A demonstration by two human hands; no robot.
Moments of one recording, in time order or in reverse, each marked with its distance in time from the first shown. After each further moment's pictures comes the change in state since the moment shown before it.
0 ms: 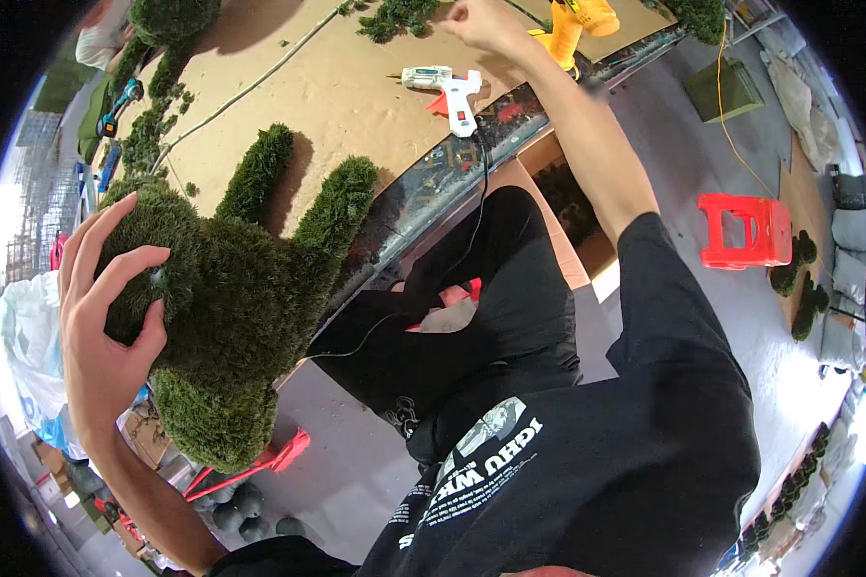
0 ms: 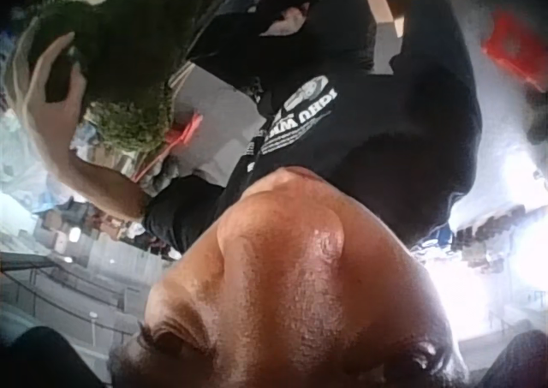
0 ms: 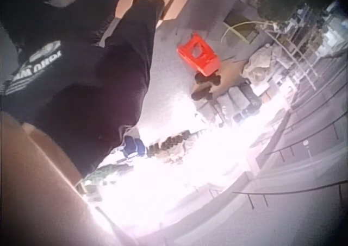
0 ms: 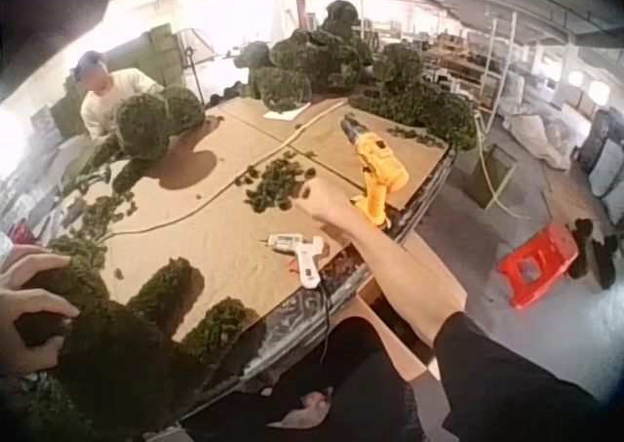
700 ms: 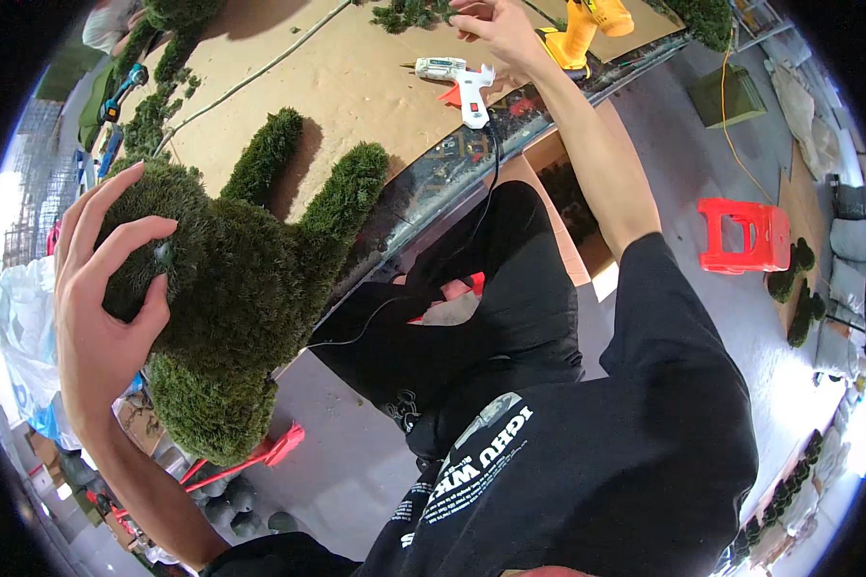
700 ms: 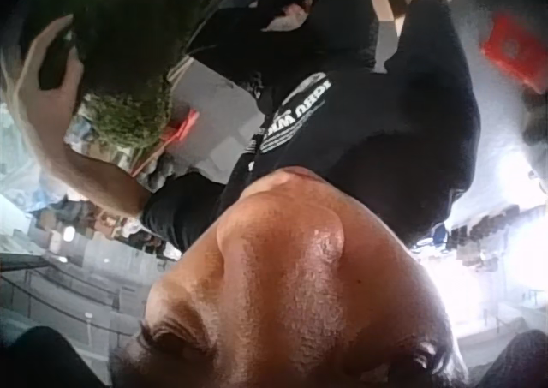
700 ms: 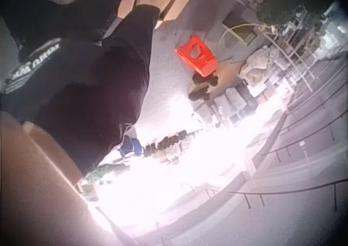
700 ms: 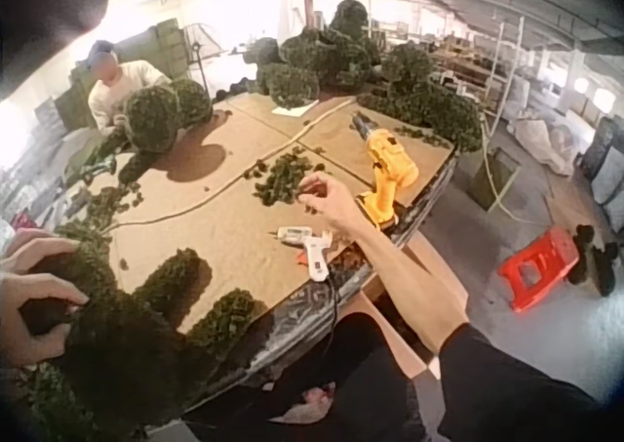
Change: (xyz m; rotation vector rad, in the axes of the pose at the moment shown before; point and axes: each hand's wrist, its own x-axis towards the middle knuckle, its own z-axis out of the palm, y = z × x) left_hand -0.002 -0.004 0.008 -0.010 0.030 0.011; right_hand -0.032 -0.023 0.018 0.828 0.231 -0.102
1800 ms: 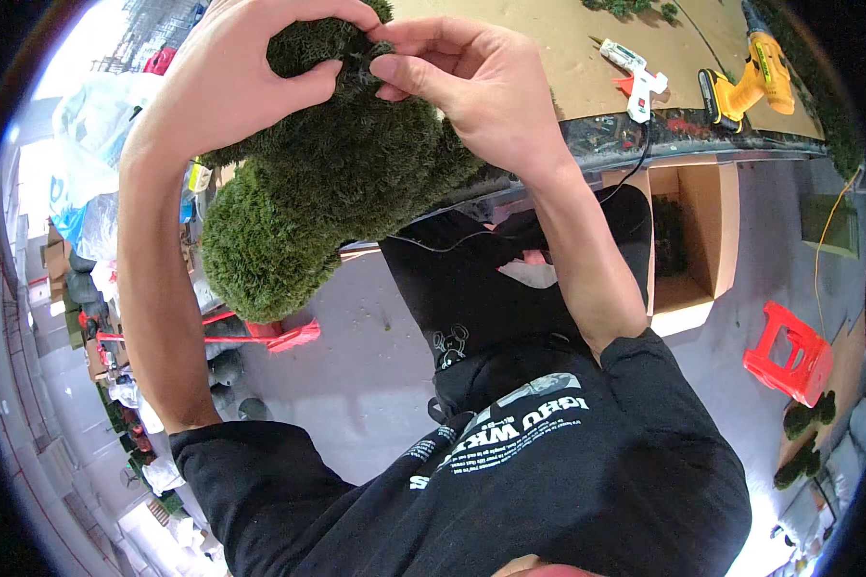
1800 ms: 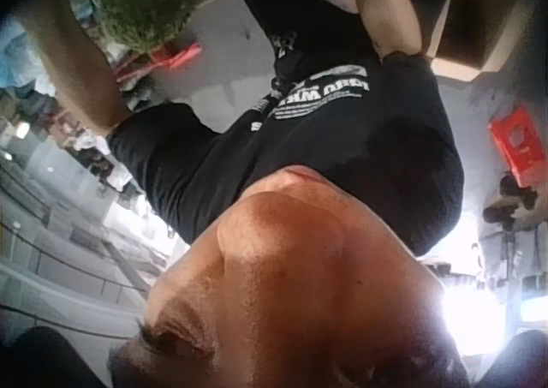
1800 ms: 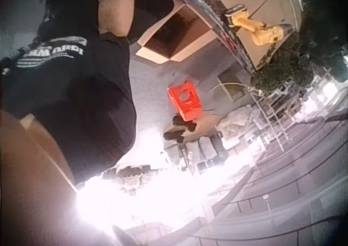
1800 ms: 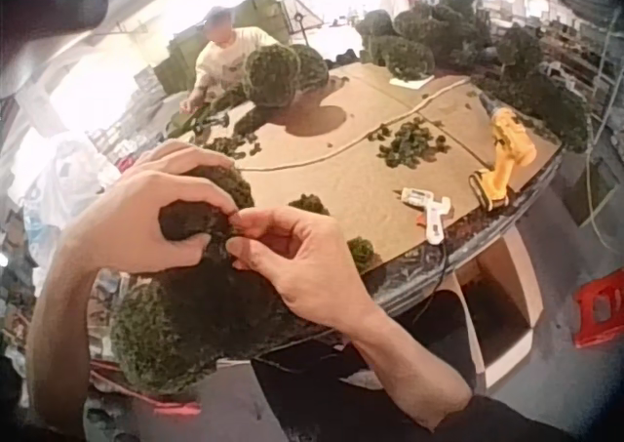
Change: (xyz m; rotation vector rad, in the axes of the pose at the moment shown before) left_hand -0.006 0.000 -0.011 -0.112 -0.005 0.033; right_hand -0.169 -0.222 0.211 0.792 -0.355 -0.075
